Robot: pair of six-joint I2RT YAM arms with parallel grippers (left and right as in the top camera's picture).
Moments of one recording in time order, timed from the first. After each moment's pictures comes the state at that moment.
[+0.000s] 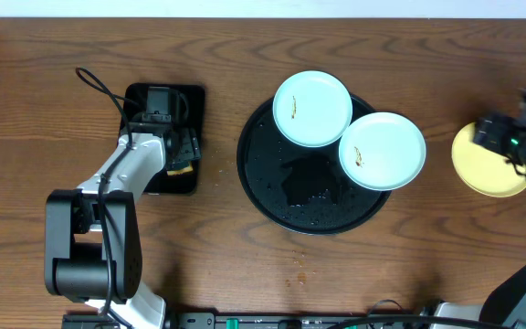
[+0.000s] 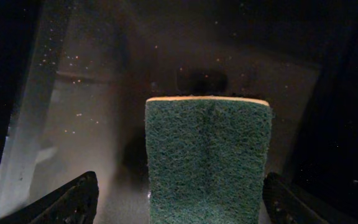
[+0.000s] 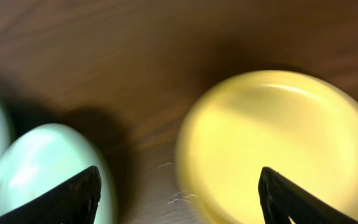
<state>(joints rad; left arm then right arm) -0.05 1.79 1.05 -0.49 -0.17 -0.28 -0.43 1.55 1.14 -0.55 -0.28 -0.01</state>
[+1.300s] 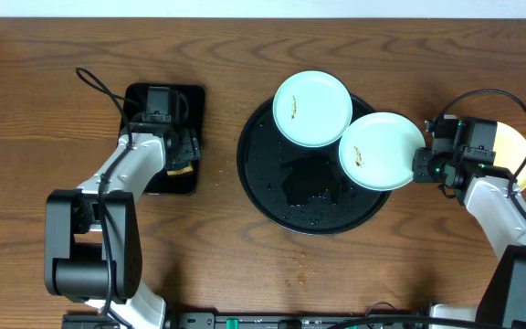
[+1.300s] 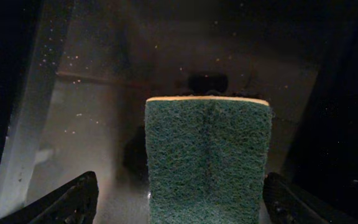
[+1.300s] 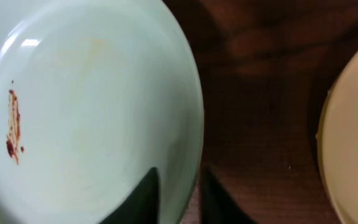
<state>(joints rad) -0.05 1.79 1.05 -0.49 -0.17 -0.28 -0.16 1.54 0.80 -0.31 -0.16 -0.11</state>
